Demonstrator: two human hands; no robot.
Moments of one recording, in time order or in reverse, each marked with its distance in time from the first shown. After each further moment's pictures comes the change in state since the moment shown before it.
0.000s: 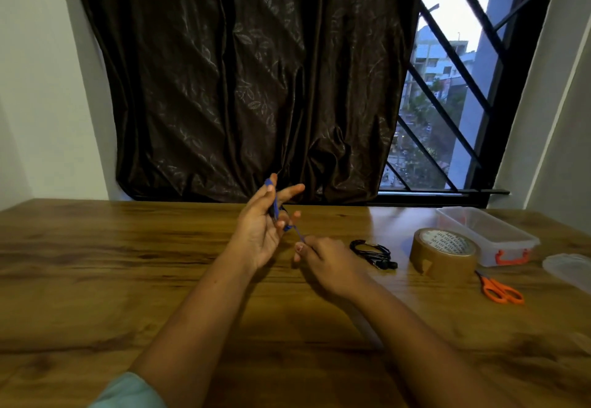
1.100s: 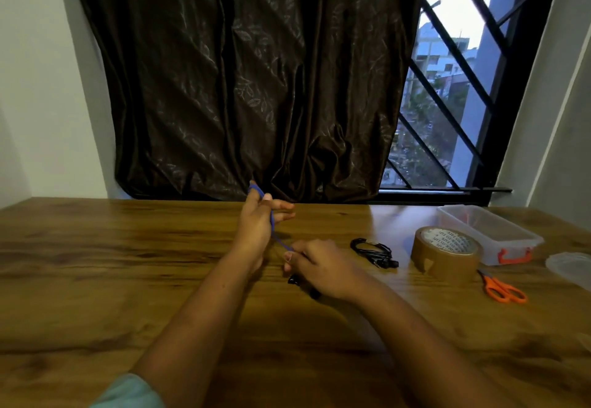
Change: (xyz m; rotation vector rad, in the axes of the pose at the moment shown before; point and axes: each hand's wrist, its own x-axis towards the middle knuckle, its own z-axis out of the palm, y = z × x) left_hand 0.011 -0.013 -0.016 0.546 0.159 0.172; right_hand -0.005 -0.018 -0.006 0.069 -0.168 -0.008
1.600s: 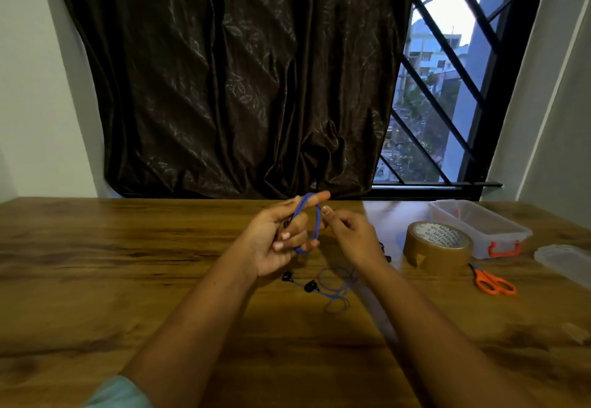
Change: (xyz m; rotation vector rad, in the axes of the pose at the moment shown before) left_hand -0.028 0.023 0.015 -0.519 -0.661 -0.387; right_hand 0.008 0.041 -0.023 0.258 0.535 0.101
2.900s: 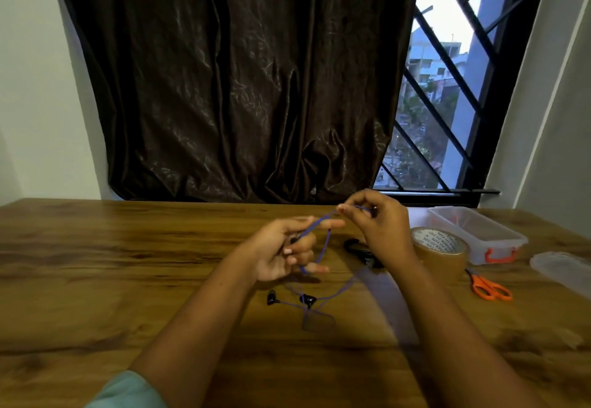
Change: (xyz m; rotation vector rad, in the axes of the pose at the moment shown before) left_hand 0.000 -0.003 -0.004 0.169 -0.042 -0.224; right_hand 0.004 -0.017 -0.042 -0.052 0.169 -0.228
